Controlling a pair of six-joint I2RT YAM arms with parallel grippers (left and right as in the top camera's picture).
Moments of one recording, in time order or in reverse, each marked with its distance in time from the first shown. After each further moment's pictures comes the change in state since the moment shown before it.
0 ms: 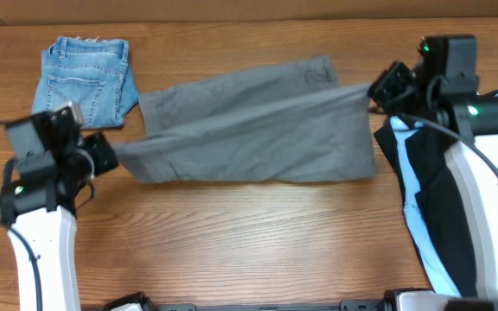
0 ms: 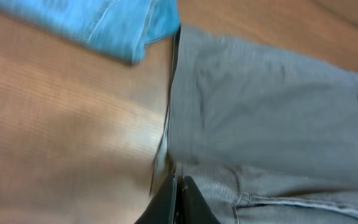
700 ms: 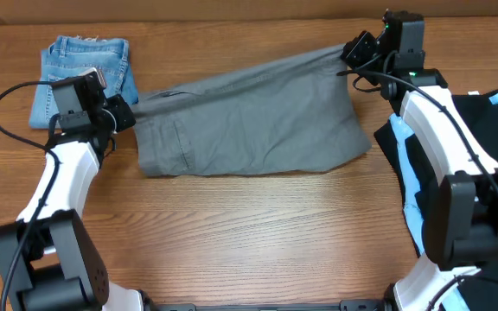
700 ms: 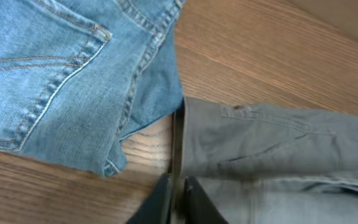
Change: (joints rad) left arm -0.096 0.501 0.001 0.612 -0.071 -0.056; right arm -0.001 0.424 0.000 0.606 -0.044 0.000
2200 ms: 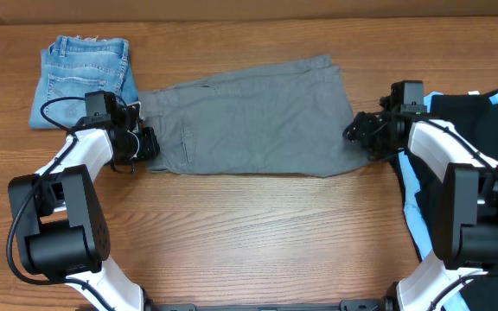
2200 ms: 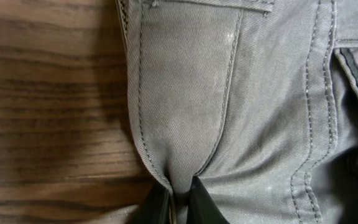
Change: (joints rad) left arm -0.045 0.217 0.044 -0.305 0.145 0.219; right arm -0.113 -0.008 -0.378 -0.221 -0.103 -0.272
